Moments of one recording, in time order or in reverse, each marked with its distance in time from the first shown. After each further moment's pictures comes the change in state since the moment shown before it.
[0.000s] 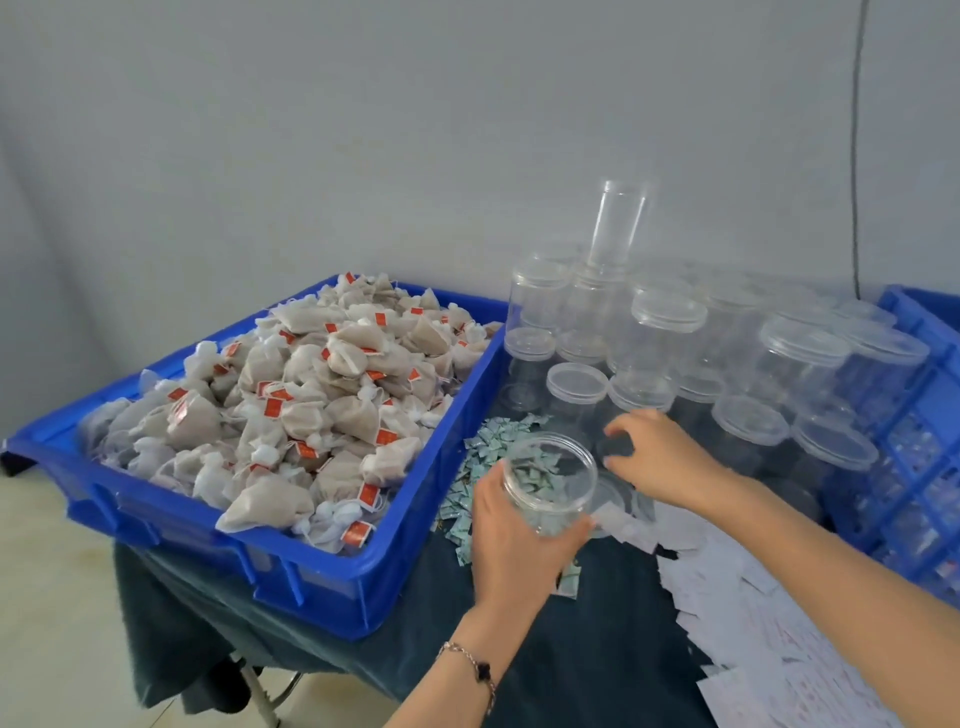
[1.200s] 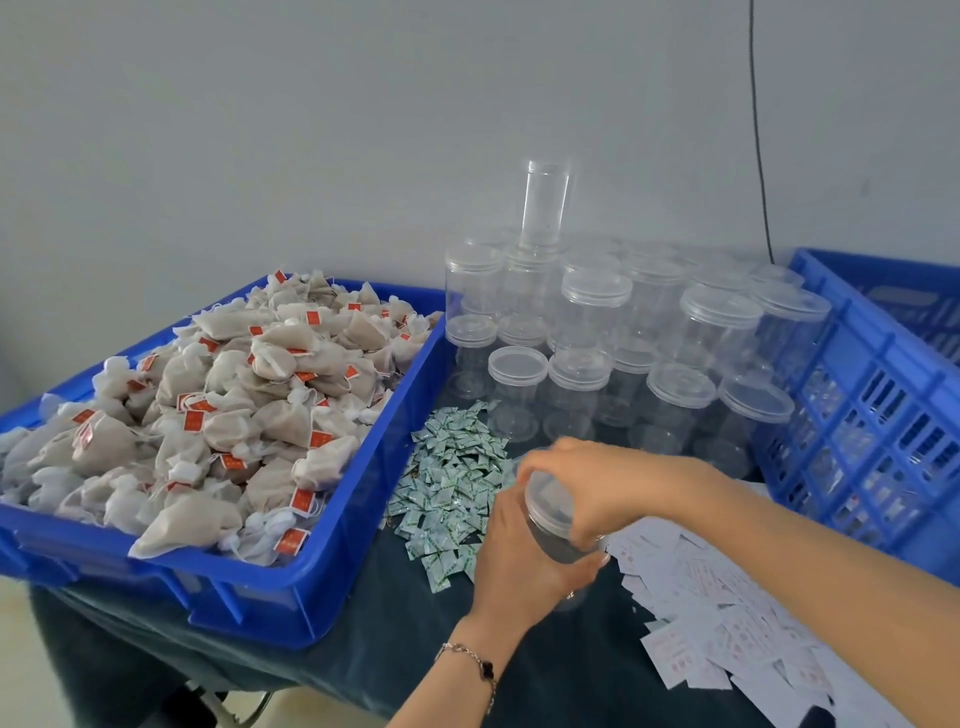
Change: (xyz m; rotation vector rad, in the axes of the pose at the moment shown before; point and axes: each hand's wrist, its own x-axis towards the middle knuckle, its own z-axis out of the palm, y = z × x) left_hand -0.024 -0.004 0.042 0.115 -0.332 0.015; right_hand -0.045 -0.015 -0.008 -0.322 -0.433 -0.124
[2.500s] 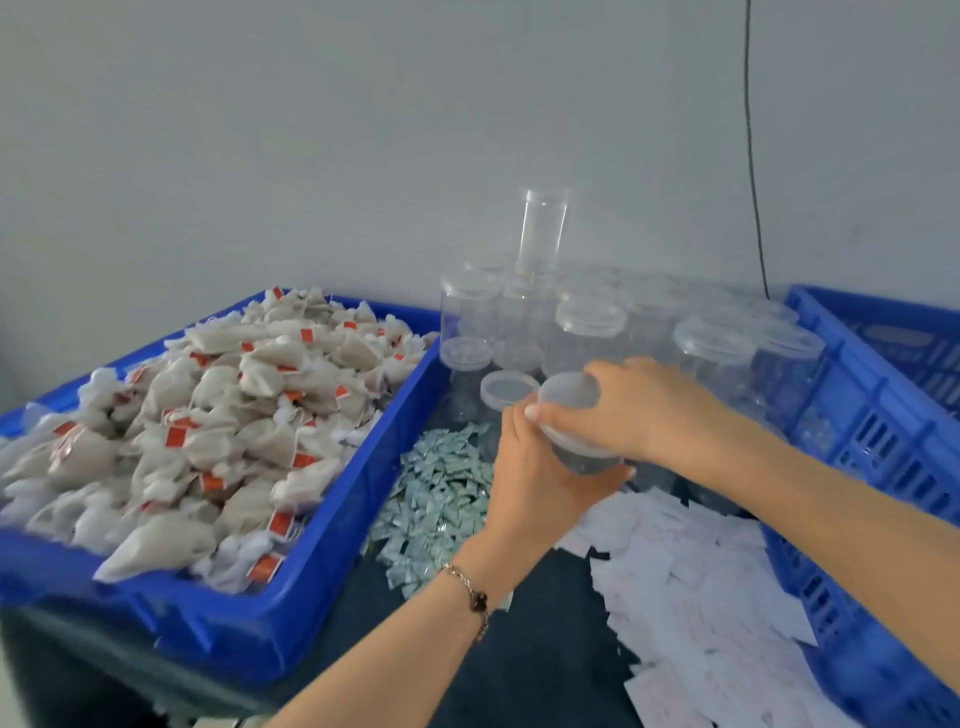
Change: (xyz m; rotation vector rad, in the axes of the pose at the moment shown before) left_hand 0.057 0.101 -0.023 -0.101 0.117 0.282; right_hand -0.026 0.016 -0.069 0.032 0.495 0.318
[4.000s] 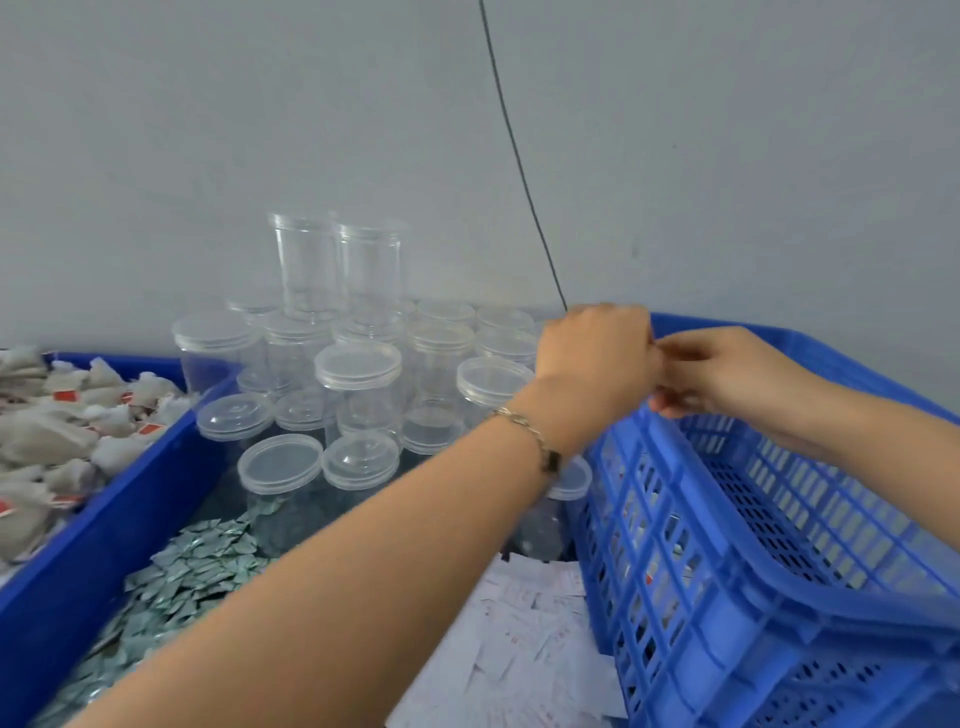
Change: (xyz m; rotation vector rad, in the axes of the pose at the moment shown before) left_hand 0.141 0.164 0.196 0.578 -0.312 0.443; right_hand 0.012 0.267 -0.048 0.896 0.180 0.223
